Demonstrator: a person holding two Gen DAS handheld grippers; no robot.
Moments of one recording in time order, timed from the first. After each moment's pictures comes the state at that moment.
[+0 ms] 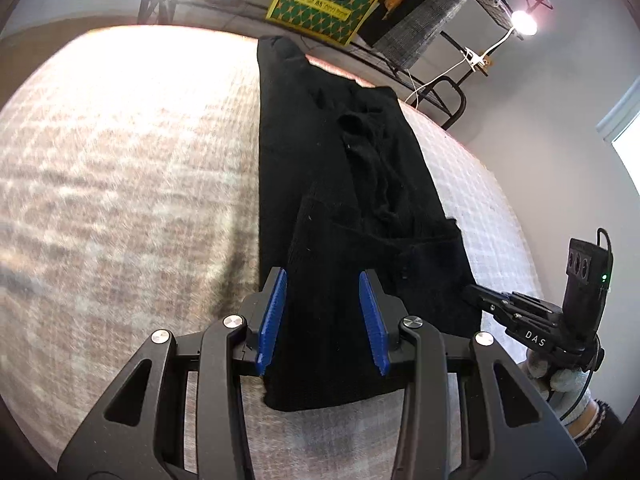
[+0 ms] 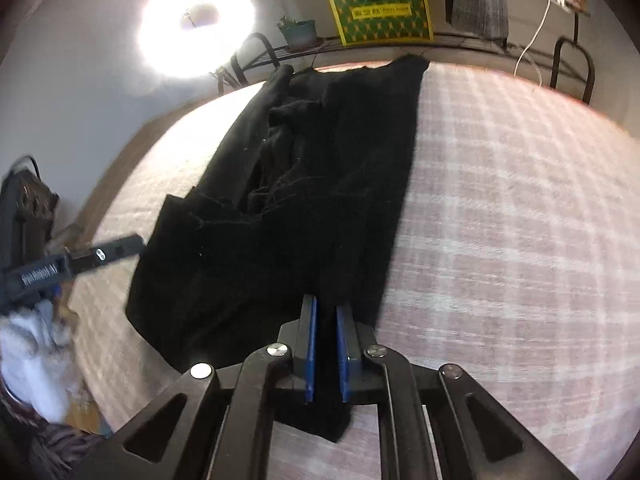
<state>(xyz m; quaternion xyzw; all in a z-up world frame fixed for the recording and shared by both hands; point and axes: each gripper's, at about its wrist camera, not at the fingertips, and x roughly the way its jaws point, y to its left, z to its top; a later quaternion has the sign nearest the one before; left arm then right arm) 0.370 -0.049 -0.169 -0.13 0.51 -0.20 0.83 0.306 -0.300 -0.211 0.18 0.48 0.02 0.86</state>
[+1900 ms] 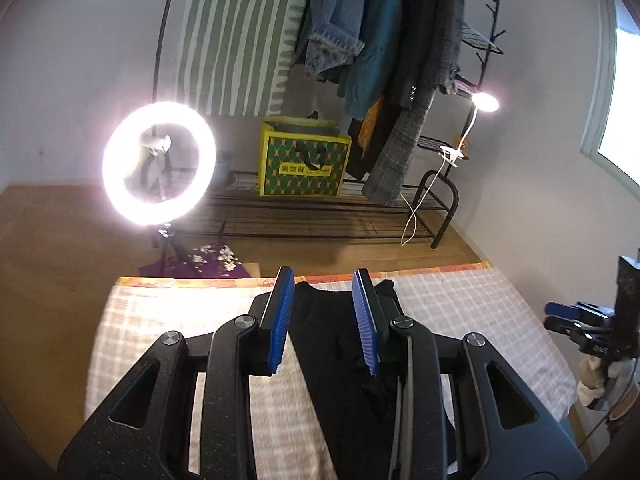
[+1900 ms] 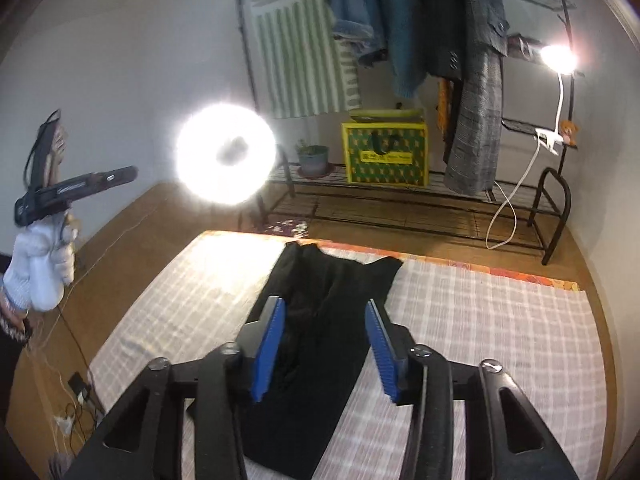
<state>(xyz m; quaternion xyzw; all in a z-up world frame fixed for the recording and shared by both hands) 0.511 -0.024 0.084 -0.03 0.34 -0.21 0.92 0.338 -0.358 0.012 0.12 0.34 -0.01 0.93</state>
